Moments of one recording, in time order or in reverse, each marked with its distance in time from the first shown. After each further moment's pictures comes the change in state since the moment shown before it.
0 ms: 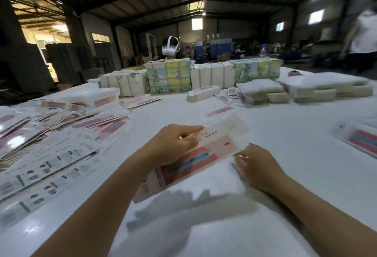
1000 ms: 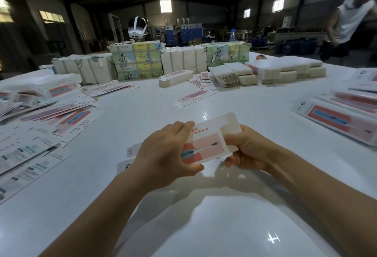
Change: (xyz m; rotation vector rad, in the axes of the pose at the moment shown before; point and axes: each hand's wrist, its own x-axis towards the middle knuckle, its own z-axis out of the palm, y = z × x) left_hand -0.022 0.011 0.059 0.360 0.103 0.309; right_hand -0.019 -0.007 -0.035 1.305 -0.437 0.248
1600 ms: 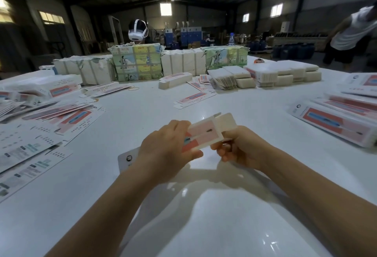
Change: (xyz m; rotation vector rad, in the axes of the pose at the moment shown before) left_hand 0.005 0.010 -0.002 -0.017 0.022 -0.183; right_hand 0.002 -0.001 0.011 -0.027 0.279 0.036
